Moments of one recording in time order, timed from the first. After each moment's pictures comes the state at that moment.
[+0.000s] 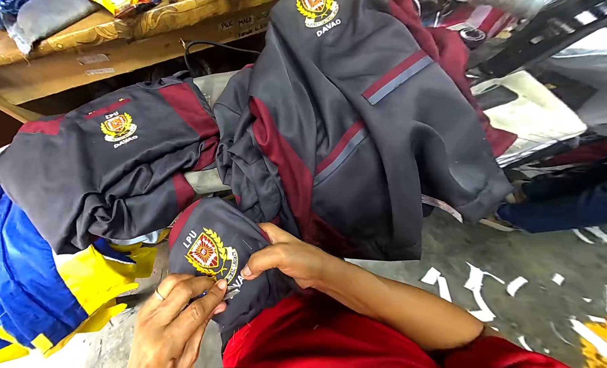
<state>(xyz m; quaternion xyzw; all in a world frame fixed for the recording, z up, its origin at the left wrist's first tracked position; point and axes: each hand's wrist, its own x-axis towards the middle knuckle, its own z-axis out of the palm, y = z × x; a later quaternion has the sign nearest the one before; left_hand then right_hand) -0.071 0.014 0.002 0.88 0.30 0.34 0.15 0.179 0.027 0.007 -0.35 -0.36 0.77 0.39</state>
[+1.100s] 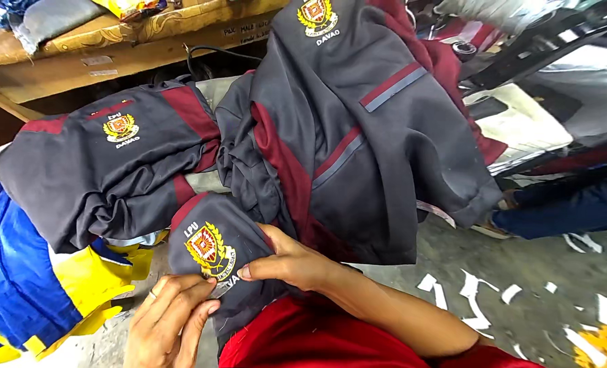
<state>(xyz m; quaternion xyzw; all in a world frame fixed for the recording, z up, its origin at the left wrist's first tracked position) -0.070 0.006 0.005 0.84 0.36 0.35 0.20 0.183 0.025 0.000 -0.31 -0.47 0.71 0.43</state>
